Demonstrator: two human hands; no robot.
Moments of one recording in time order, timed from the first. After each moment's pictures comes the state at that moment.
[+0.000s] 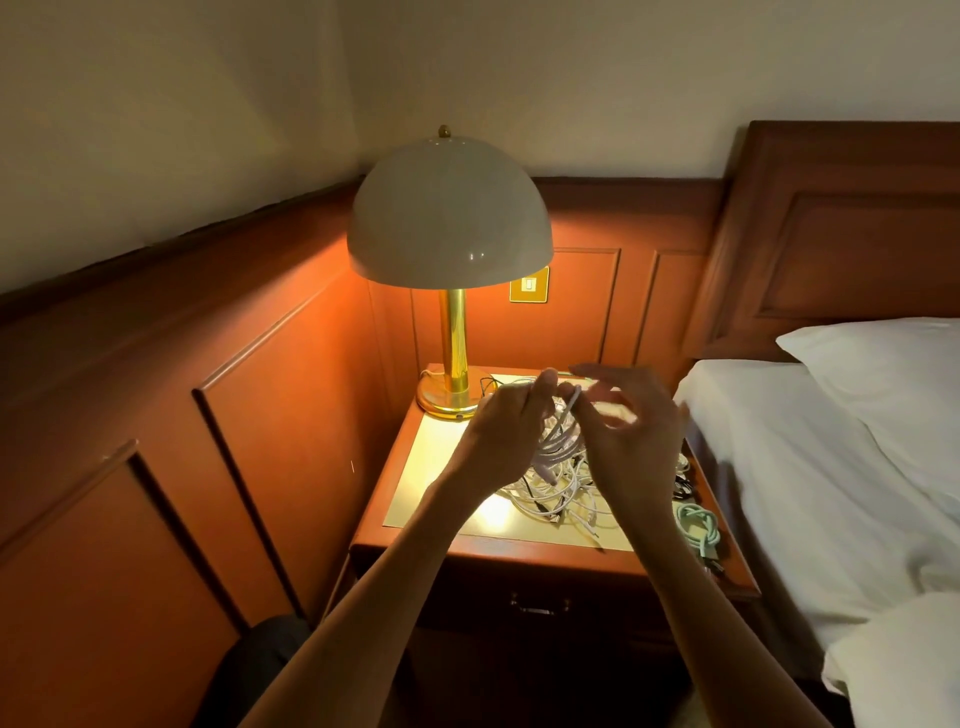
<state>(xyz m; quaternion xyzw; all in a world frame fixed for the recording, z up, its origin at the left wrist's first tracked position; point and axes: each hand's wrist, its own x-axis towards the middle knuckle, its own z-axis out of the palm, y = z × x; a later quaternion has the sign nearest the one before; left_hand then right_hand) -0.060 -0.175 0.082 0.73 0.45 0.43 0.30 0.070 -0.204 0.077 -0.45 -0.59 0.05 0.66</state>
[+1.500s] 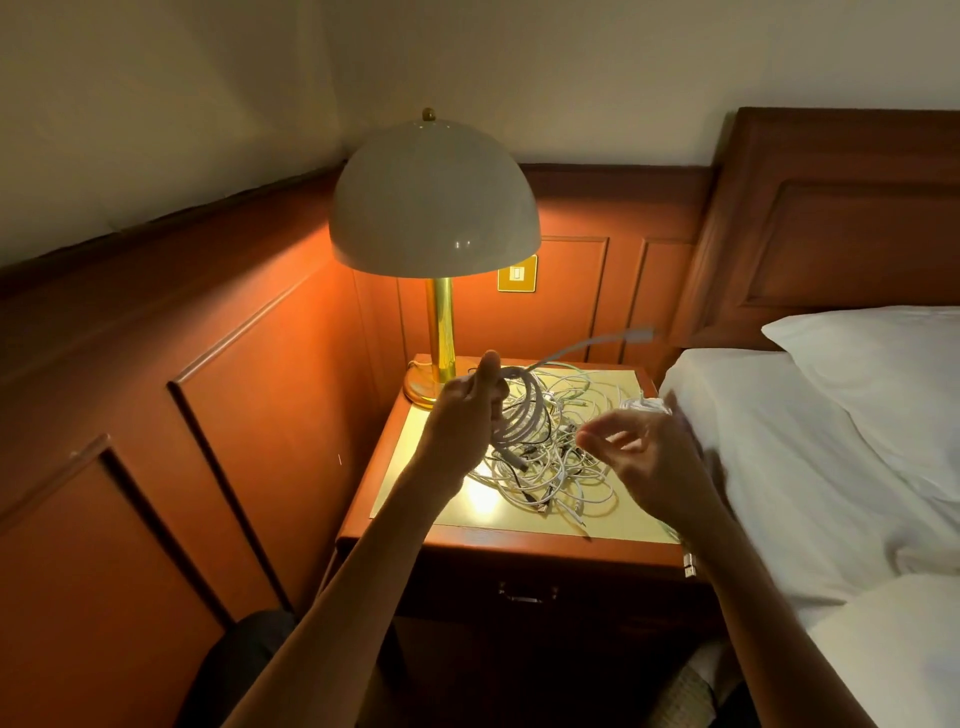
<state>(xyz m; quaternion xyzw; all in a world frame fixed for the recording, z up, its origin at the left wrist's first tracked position) -0.075 -0.173 0.073 0.57 0.40 0.51 0.50 0.134 -0.193 0.041 -0.55 -0.70 0.16 0.43</state>
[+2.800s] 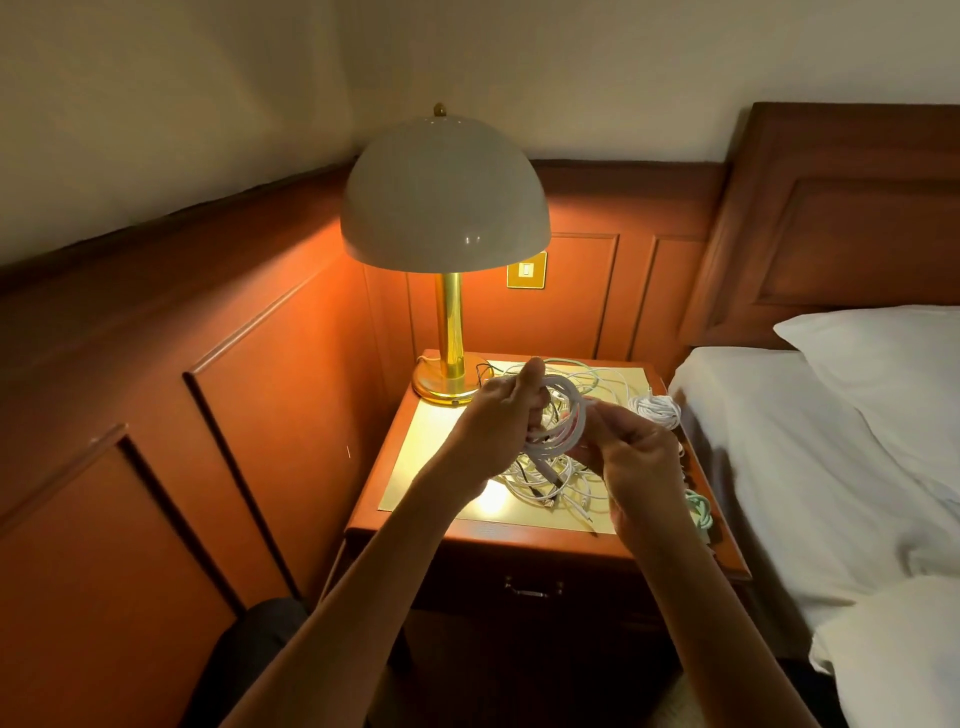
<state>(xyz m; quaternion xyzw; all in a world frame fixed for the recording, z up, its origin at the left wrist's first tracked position) -0.062 -0.189 0.085 0.63 0.41 0.43 0.50 0.081 -0.222 0.055 -0.44 -0.42 0.46 0.64</state>
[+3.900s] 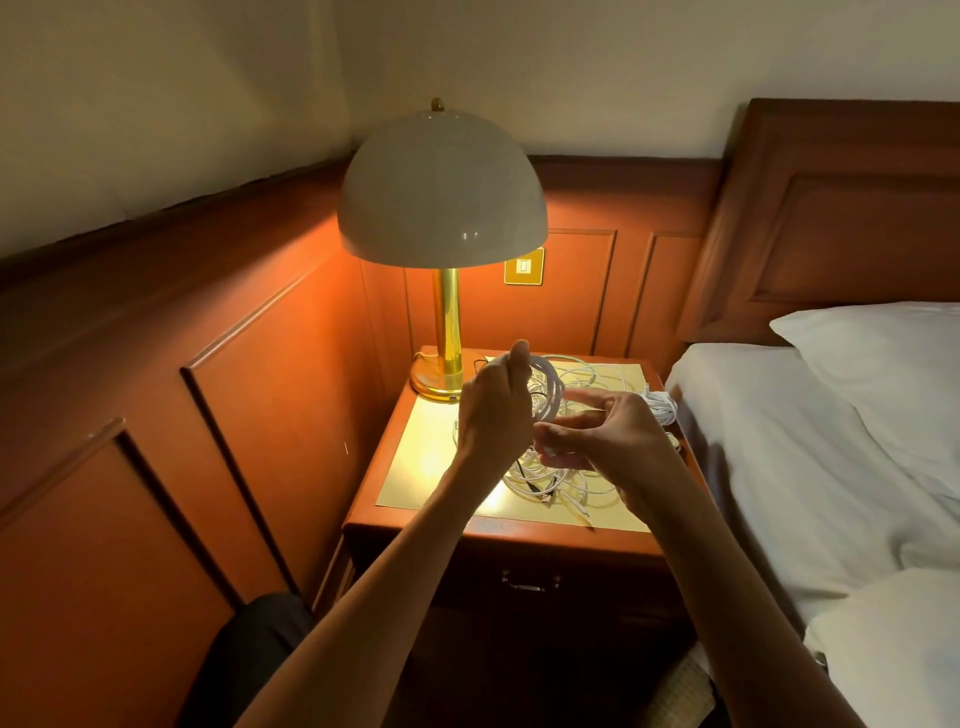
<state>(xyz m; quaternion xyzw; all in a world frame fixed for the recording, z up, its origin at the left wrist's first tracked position) -0.046 -0.160 0.062 0.64 0.54 0.52 0.17 0.085 -0.214 0.077 -0.49 -0.51 0.52 0.49</state>
